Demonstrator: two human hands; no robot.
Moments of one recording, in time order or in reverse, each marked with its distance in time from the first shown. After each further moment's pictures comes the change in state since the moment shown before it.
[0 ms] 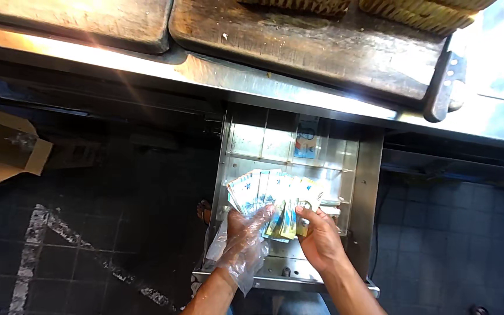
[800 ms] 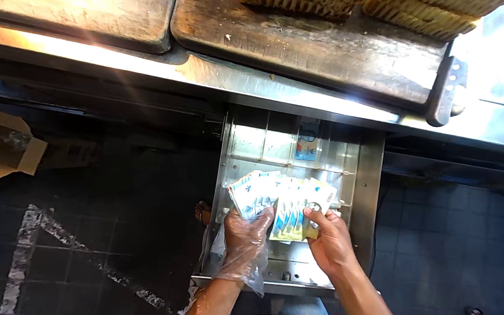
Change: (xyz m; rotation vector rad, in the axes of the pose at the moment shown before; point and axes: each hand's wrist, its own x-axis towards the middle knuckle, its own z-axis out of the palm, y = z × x) left_hand 0.000 -0.001 0.008 0.232 0.112 0.293; right_hand -0.003 -0.011 -0.004 -0.071 -0.025 -0.116
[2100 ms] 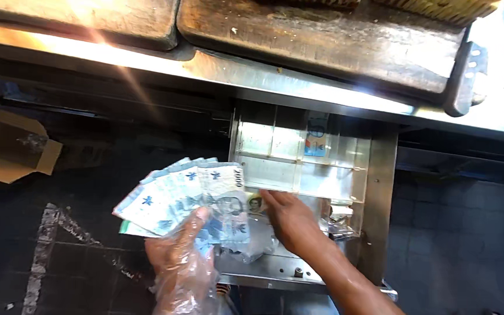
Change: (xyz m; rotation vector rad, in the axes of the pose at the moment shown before) left_hand 0.018 0.056 -0.083 -0.204 0.224 0.178; right_hand 0.013 0.030 0.054 -1.684 -0.587 -0.829
